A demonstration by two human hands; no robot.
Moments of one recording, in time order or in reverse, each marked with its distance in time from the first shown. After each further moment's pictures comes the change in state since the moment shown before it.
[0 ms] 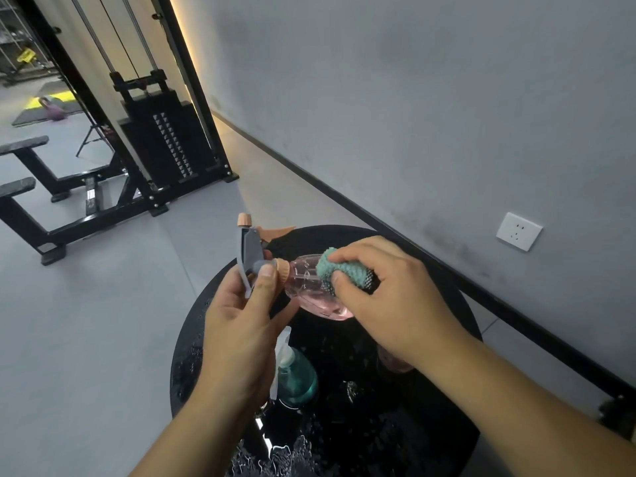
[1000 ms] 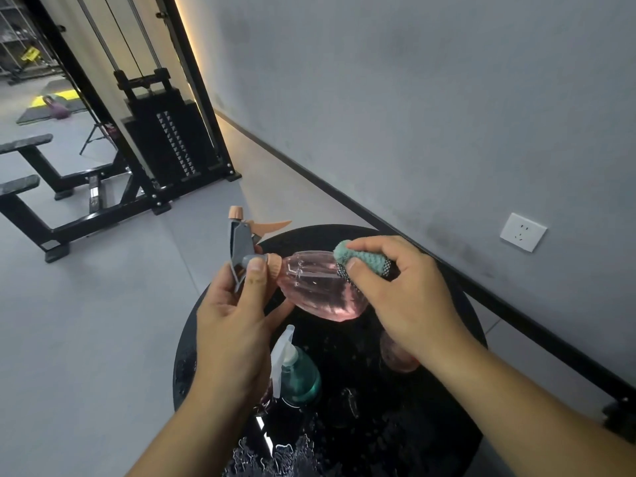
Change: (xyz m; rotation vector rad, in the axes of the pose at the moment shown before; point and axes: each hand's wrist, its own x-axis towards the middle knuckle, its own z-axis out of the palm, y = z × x) left_hand 0.002 0.003 -0.006 0.009 0.013 0.076; right_hand 0.001 0.003 0.003 0.241 0.114 0.162
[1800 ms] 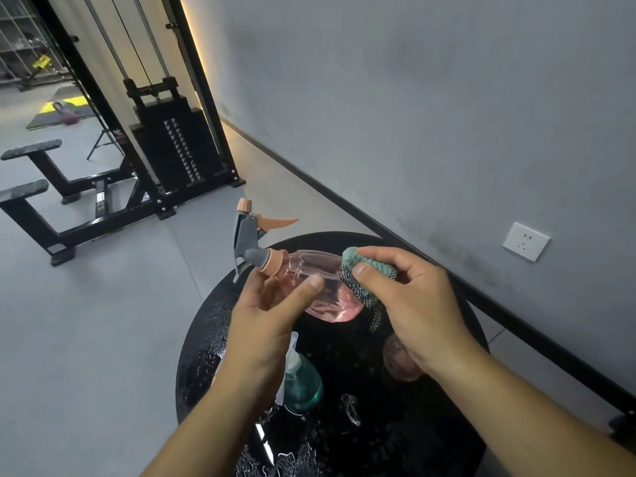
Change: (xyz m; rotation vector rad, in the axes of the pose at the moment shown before) left_hand 0.009 -0.010 0.003 0.145 -0.149 -0.094; right_hand 0.003 0.002 0.002 0.267 0.031 0.166
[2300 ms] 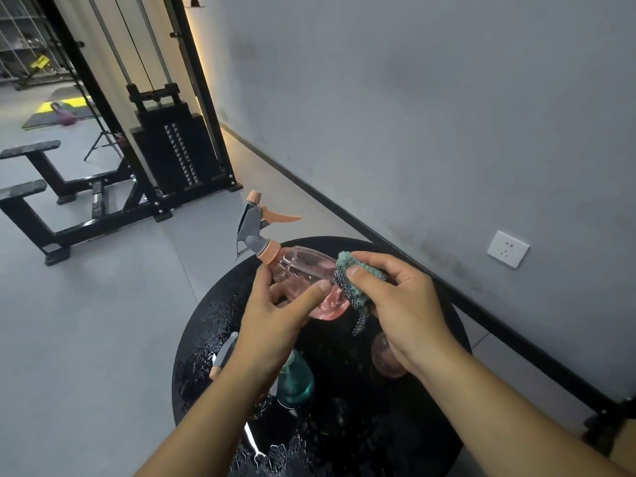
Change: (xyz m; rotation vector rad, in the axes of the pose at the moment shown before) left_hand -0.007 -0.002 0.006 0.123 -0.062 -0.029; right_hand -0.012 -0.002 0.003 0.143 0.026 0.088
